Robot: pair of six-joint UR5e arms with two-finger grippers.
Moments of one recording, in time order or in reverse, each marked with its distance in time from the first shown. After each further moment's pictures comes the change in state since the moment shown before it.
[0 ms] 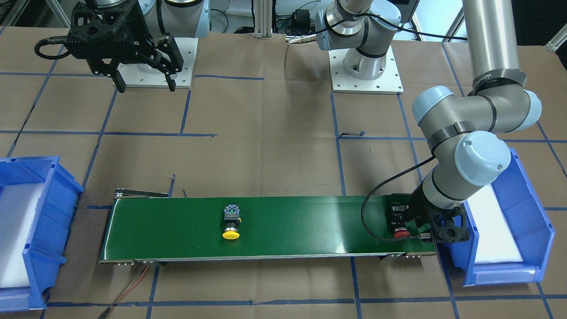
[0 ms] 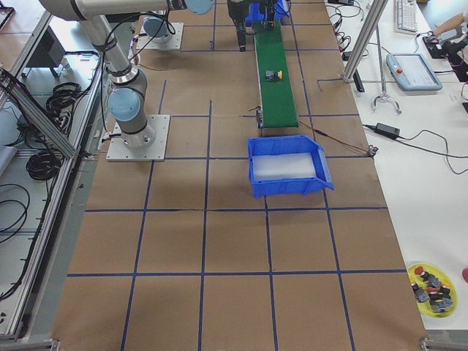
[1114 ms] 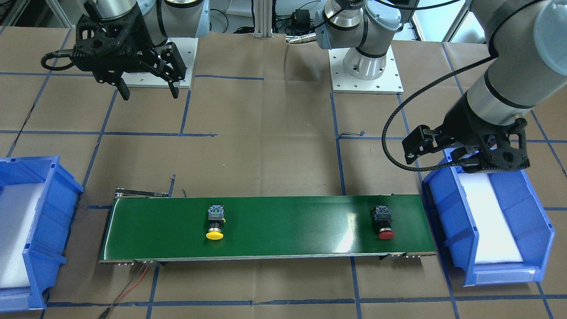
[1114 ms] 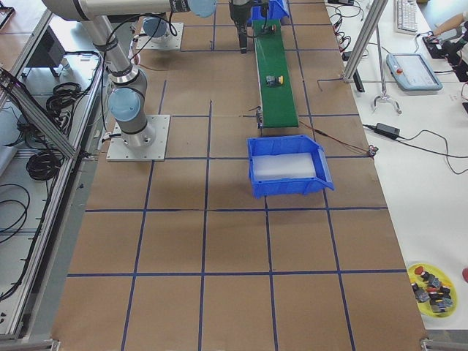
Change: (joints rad) left arm -0.060 0.207 0.304 -0.624 -0.001 -0.105; right arm 0.000 0.043 0.010 -0.035 0.013 -0.002
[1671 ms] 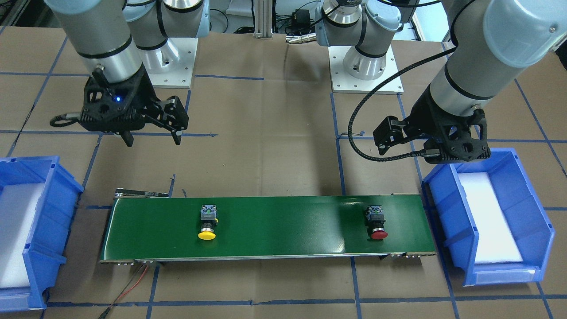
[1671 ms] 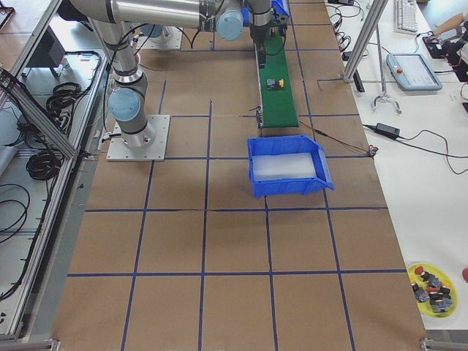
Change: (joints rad) left arm -0.056 0.010 -0.027 -0.003 -0.001 -0.046; right arm -0.001 0.175 0.008 -0.188 -0.009 0.004
